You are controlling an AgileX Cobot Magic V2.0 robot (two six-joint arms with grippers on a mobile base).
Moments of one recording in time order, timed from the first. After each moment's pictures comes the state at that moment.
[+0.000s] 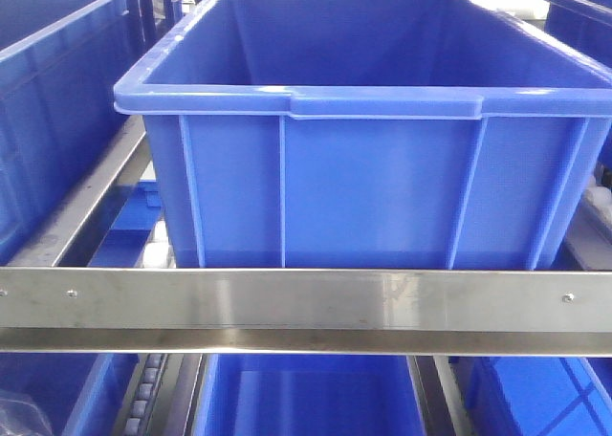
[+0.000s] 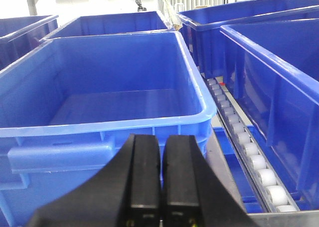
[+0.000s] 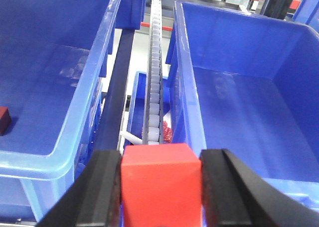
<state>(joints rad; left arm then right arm) -0.06 -0.01 0.01 -0.09 0.00 0.14 -0.03 0.50 -0.44 -0.26 0.20 0.12</state>
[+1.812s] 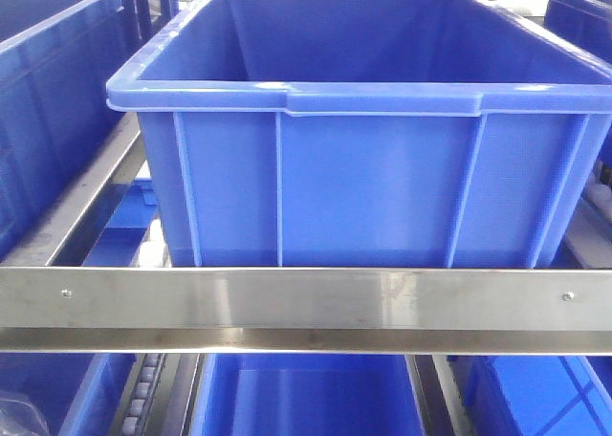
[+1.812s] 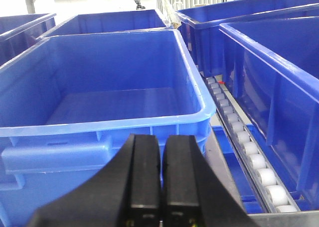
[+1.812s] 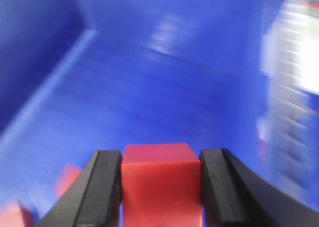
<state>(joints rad) -0.06 -0.01 0.01 -0.09 0.00 0.14 0.30 1.52 -1.20 -0.23 0.14 0.12</state>
